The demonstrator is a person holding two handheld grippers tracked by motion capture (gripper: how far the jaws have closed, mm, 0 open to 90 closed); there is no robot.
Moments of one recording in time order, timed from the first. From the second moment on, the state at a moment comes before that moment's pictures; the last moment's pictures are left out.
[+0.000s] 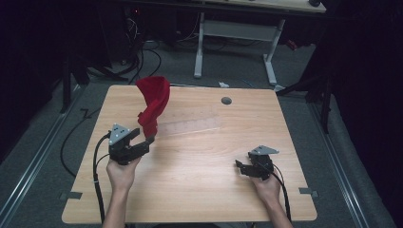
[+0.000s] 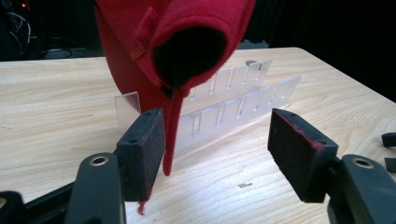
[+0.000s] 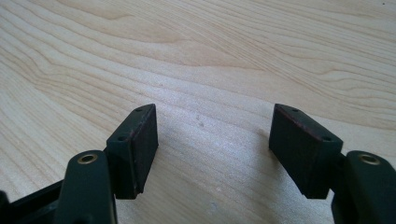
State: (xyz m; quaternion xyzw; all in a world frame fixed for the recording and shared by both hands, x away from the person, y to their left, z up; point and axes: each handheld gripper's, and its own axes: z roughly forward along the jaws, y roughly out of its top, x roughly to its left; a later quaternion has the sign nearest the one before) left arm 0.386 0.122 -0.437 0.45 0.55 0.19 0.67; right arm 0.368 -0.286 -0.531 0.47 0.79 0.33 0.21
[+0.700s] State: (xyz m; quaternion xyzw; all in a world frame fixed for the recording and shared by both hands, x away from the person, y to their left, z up) left arm 0.360 0.102 -0.452 0.50 0.53 0.22 0.65; right arm 0.367 -0.286 -0.531 0.47 0.79 0.33 0.21
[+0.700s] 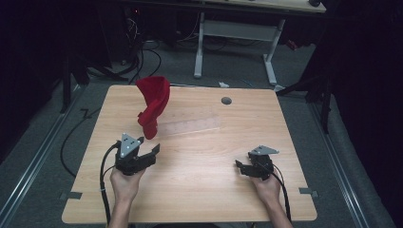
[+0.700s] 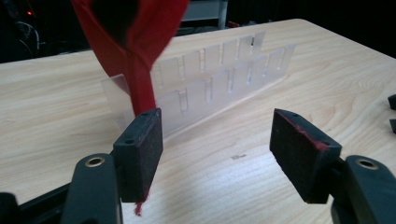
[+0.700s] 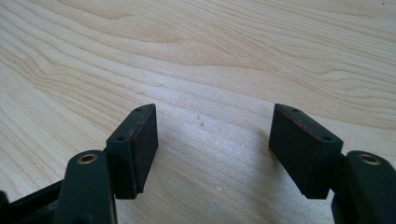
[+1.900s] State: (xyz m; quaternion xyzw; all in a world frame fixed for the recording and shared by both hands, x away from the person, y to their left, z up) left arm 0.346 0.061 -0.492 0.55 0.53 0.15 0.63; right arm 0.367 -0.286 -0.531 0.47 0.79 0.33 0.21
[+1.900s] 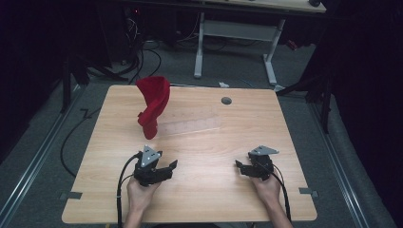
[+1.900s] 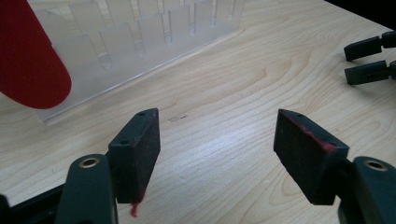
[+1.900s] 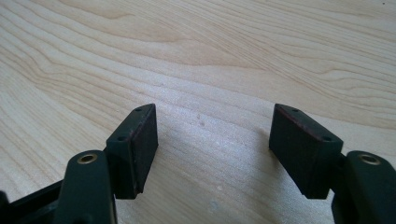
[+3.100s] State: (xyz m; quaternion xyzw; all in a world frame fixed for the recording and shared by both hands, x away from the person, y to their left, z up) left arm 0.365 0.049 -0.534 0.57 0.56 0.21 0.57; right arm 0.367 -0.286 -0.531 0.47 0.79 0.33 0.21
